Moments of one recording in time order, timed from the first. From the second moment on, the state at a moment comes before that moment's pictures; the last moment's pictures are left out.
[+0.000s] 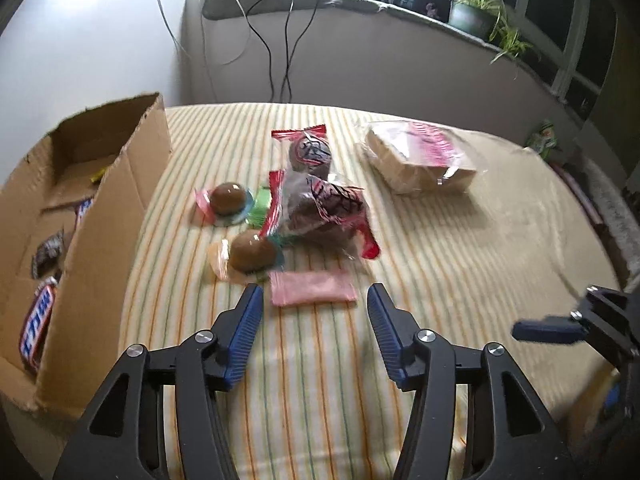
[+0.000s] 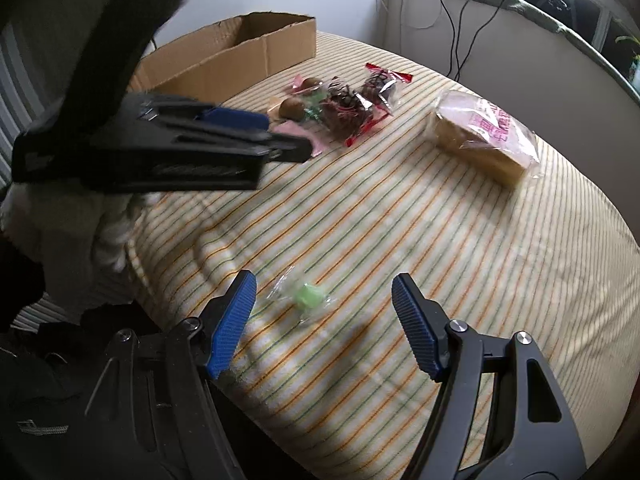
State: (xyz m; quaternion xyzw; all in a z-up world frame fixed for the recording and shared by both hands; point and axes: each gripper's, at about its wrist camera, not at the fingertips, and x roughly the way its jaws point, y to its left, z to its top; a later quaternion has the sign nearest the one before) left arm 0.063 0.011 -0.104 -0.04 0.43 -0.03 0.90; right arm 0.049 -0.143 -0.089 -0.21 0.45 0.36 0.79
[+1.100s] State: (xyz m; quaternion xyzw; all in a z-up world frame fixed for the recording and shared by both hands) left arm 0.063 0.014 -0.106 -0.05 0.40 -0.04 0.91; right arm 0.061 -0.151 -0.096 -0.21 0.45 0.35 0.79
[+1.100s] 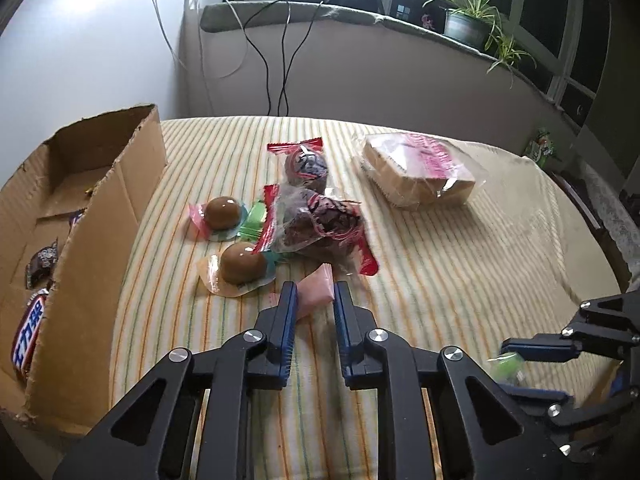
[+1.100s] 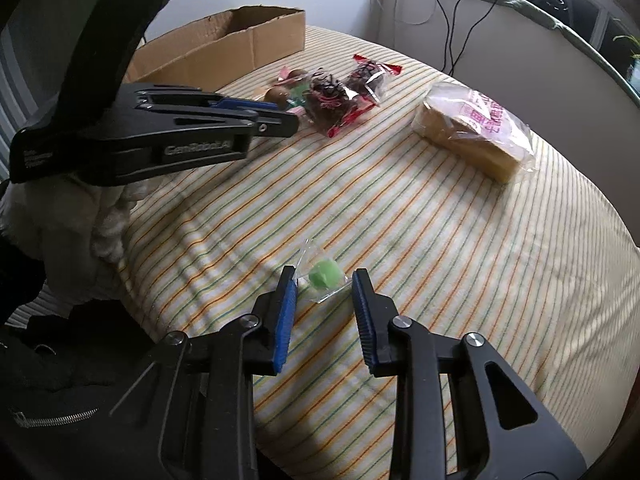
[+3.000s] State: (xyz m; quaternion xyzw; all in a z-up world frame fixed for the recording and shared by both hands) left arm 0.022 0.152 -0.038 -0.13 0.31 0.07 0.94; right arm 0.141 -0.015 -0.021 -0.19 0.38 0.43 0.80
